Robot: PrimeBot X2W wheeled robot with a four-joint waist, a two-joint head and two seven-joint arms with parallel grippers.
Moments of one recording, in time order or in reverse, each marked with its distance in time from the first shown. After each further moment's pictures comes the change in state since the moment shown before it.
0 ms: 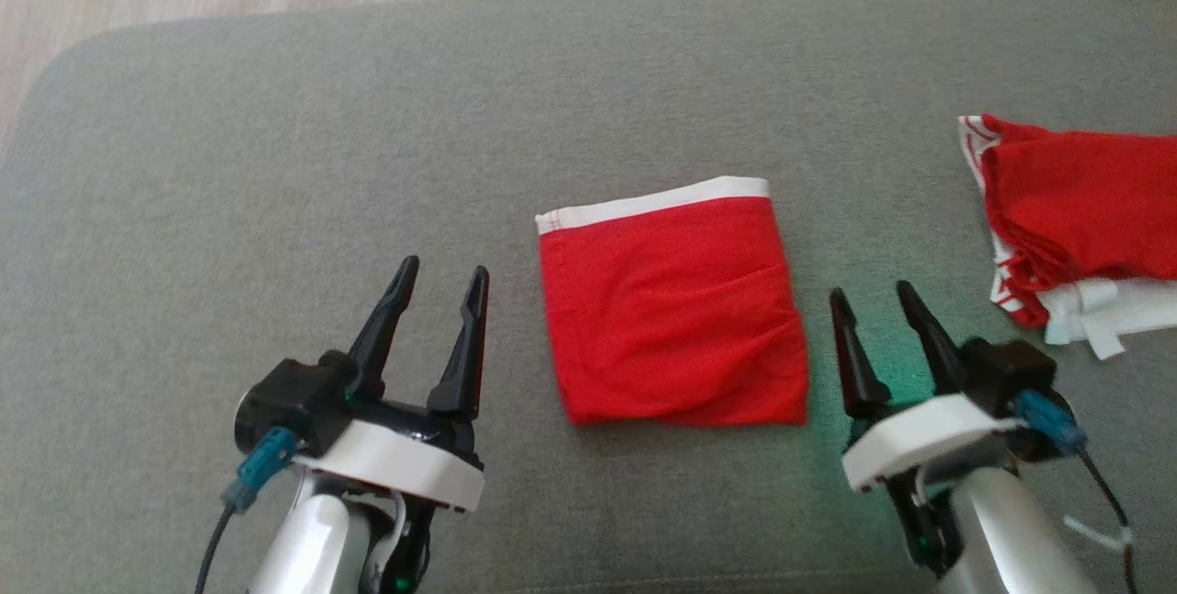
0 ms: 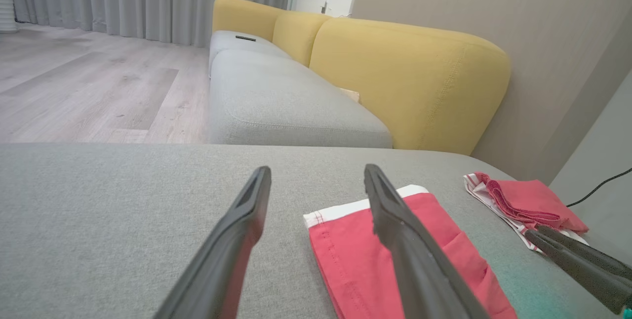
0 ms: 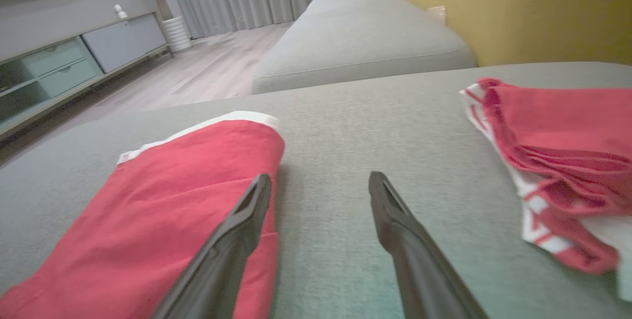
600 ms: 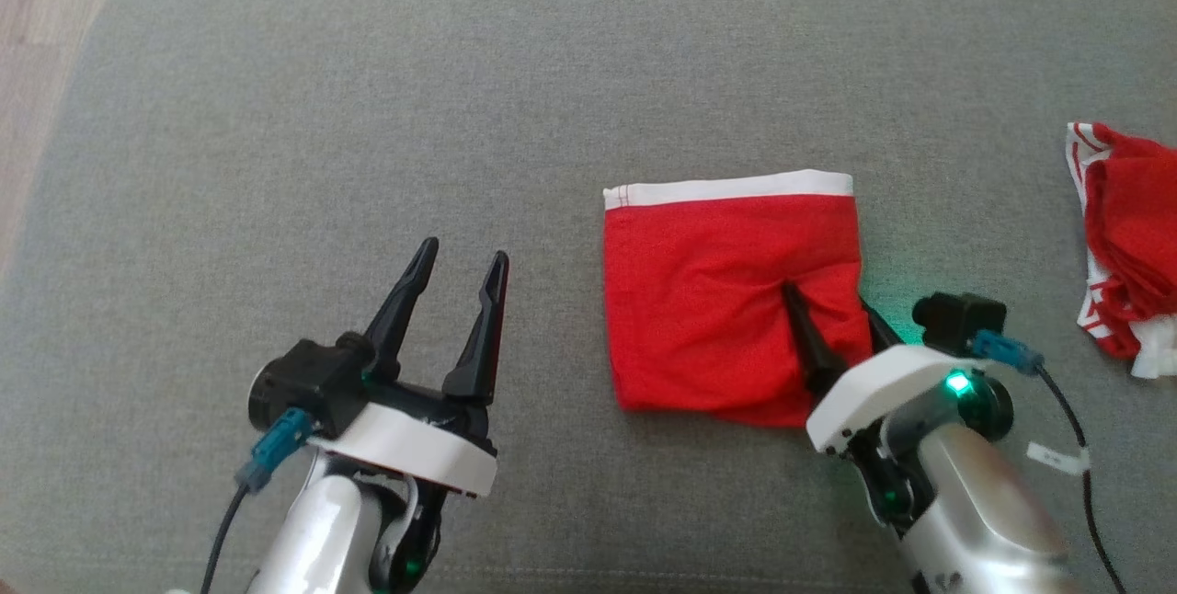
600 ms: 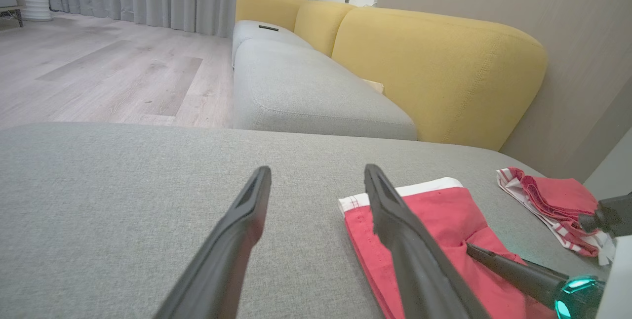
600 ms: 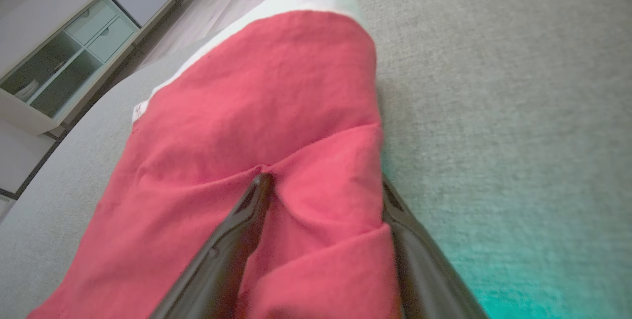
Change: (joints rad) left arm -0.045 0.000 -0.032 0.019 0.002 -0.017 0.000; right arm -0.173 -0.001 0.128 0.238 0.274 0.000 0.144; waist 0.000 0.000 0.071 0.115
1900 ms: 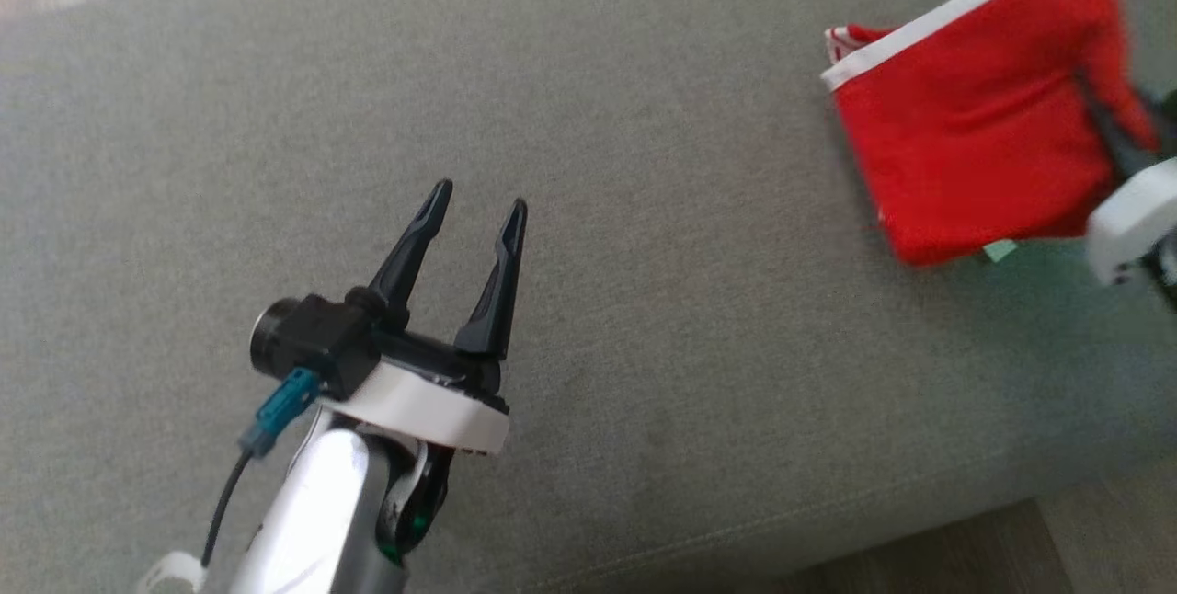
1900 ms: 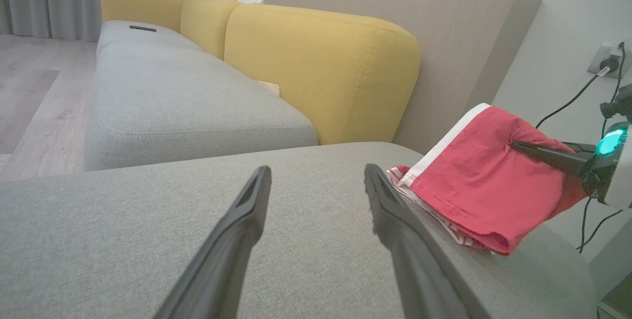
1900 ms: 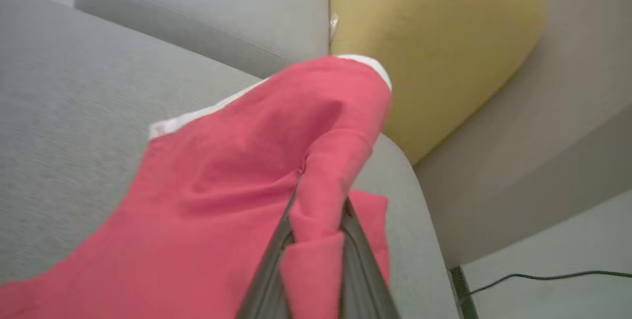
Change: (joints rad) left arm -0.075 0.000 -0.023 -0.030 0.025 -0.001 0.000; right arm -0.285 -0.521 0.165 -0.086 -0.230 0.000 -0.010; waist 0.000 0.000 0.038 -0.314
